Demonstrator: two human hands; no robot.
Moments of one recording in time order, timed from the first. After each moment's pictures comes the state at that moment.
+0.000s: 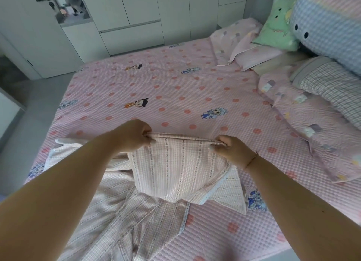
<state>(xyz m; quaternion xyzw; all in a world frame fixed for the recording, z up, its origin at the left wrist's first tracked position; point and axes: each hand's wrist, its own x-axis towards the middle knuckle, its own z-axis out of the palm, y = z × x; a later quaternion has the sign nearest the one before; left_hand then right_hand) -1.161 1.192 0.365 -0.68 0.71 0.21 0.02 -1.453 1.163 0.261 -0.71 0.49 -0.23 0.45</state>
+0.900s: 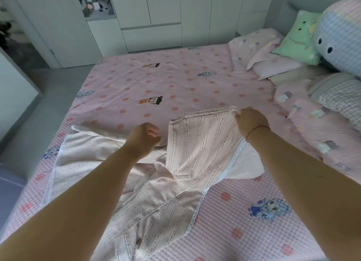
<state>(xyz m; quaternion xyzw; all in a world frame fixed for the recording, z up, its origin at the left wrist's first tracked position) -1.136 1.223 0.310 -0.74 0.54 0.28 -0.27 -1.418 1.106 0.320 -0.71 0.68 -0.09 0.13</state>
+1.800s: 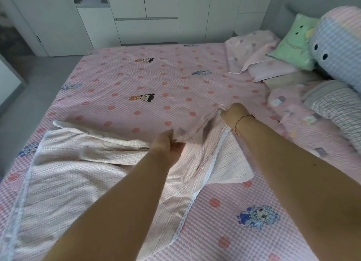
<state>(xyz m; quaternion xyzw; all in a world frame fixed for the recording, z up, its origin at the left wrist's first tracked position) -1.229 1.169 0.286 -0.41 -0.08 0.68 -0.61 -1.395 1.056 0.328 -0.65 0.69 -0.10 0.29</state>
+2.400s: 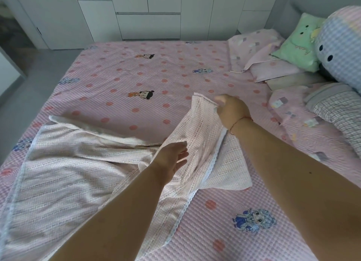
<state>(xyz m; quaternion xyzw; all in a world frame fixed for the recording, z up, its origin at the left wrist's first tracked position) -1.241 1.183 0.241 -0.57 0.16 0.64 -0.48 -1.395 1.050 0.323 -0.75 0.60 -0.18 0.21</state>
